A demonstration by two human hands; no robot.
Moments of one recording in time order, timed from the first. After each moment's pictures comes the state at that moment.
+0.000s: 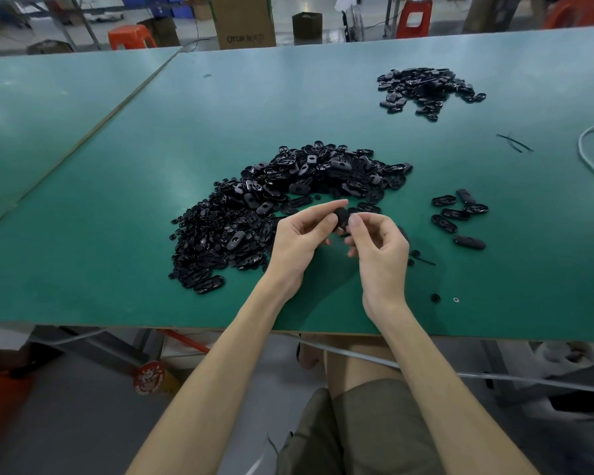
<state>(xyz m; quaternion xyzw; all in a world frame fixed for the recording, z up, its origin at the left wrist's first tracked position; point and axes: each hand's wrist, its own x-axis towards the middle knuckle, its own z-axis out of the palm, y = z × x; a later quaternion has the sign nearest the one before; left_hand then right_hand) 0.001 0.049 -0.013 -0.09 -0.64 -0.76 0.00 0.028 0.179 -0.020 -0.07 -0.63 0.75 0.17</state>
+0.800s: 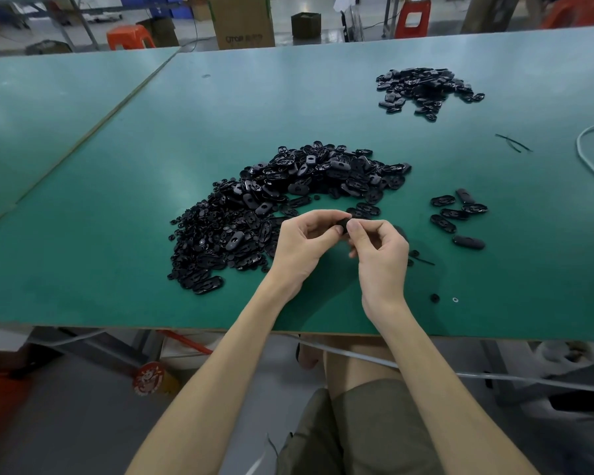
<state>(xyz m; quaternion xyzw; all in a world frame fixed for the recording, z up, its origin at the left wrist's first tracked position) 0.003 0.055 -0.013 -0.10 -0.69 -0.71 0.03 0.027 0.180 -0.023 -0.10 -0.66 0.72 0.18</state>
